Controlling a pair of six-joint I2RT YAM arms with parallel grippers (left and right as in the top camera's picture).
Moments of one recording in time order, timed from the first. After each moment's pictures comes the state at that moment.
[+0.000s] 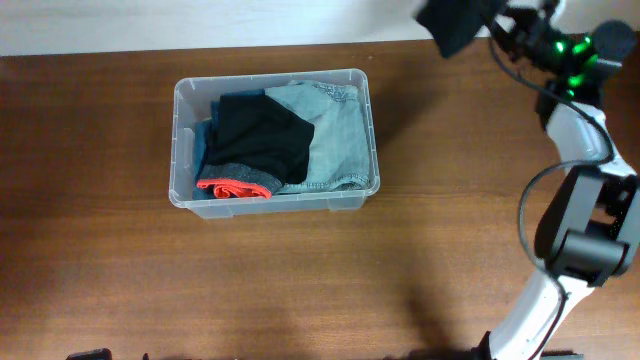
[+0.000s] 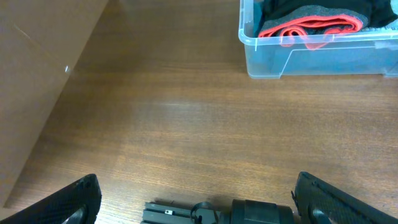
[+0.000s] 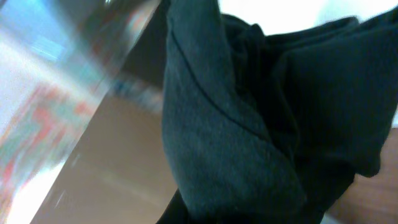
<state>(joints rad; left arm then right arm) -0.01 0.37 1.39 -1.69 -0.25 0.04 -0.28 2.11 1.65 0.88 -1.26 1.47</state>
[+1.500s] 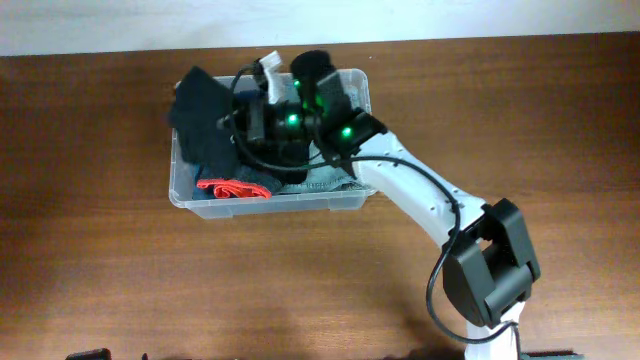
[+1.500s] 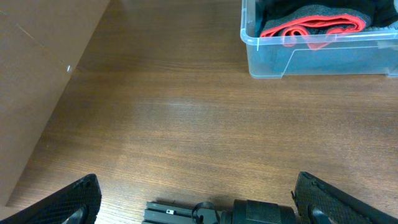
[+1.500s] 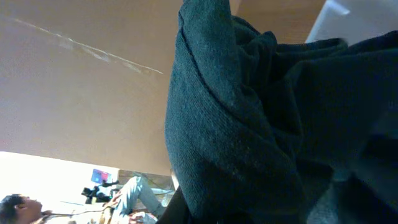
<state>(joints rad) -0.01 0.37 1.39 -1.69 -0.25 0.04 0.61 2.01 1.66 -0.01 -0.78 0.84</state>
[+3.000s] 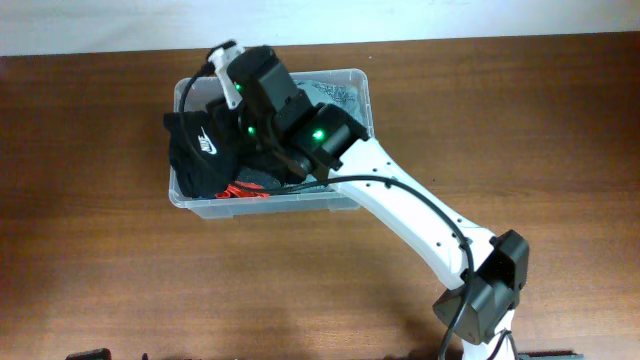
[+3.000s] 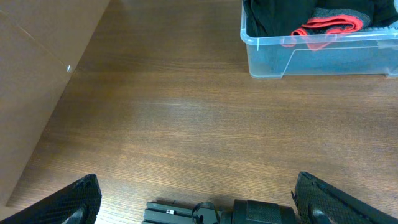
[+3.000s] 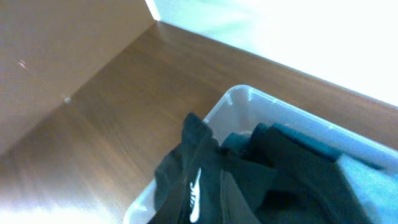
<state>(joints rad) -0.01 0.37 1.39 -1.69 -0.25 0.04 0.78 2.01 2.07 -0.58 -0.08 0.22</state>
